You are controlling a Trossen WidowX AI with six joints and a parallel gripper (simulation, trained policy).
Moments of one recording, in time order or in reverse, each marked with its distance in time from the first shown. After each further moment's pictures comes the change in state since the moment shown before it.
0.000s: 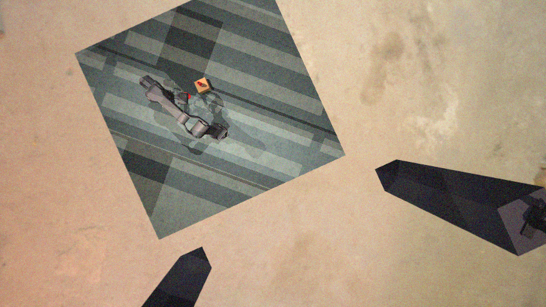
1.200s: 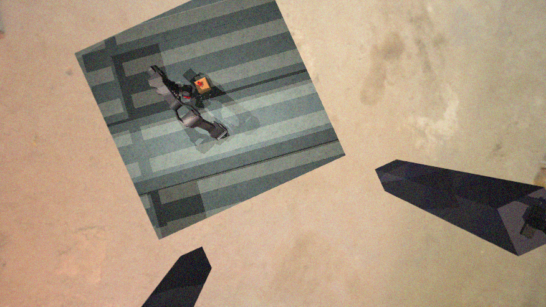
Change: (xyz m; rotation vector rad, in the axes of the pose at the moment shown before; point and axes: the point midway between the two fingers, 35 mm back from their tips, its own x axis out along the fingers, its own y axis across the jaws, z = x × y) arm 0.054 0.013 -0.045 0.007 -0.100 0.127
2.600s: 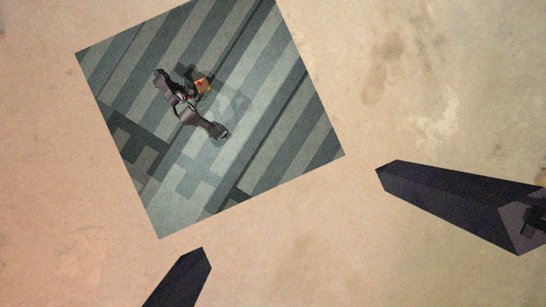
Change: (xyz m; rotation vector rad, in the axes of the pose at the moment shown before) arm 0.053 0.015 -0.006 -0.212 -0.033 0.118
